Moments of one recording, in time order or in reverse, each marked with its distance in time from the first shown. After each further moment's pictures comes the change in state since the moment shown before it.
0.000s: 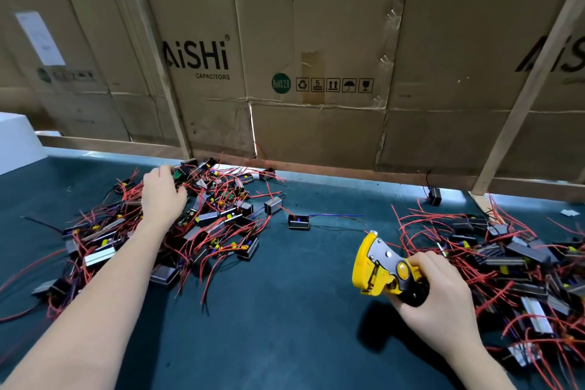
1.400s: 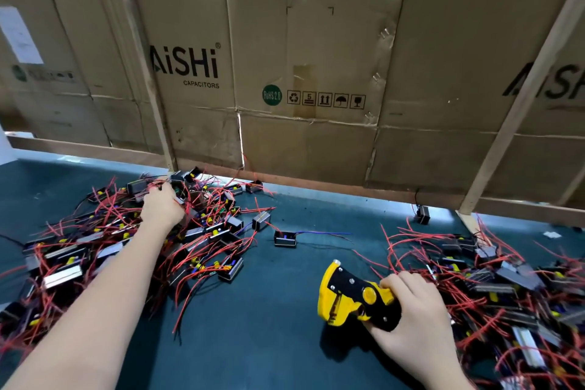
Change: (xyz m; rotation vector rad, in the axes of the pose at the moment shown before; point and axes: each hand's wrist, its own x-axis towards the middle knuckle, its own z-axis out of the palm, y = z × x) left_hand 0.021 0.016 0.038 0.071 -0.308 -0.162; right_hand 0.010 0.006 0.018 -0.184 -0.017 -0.146
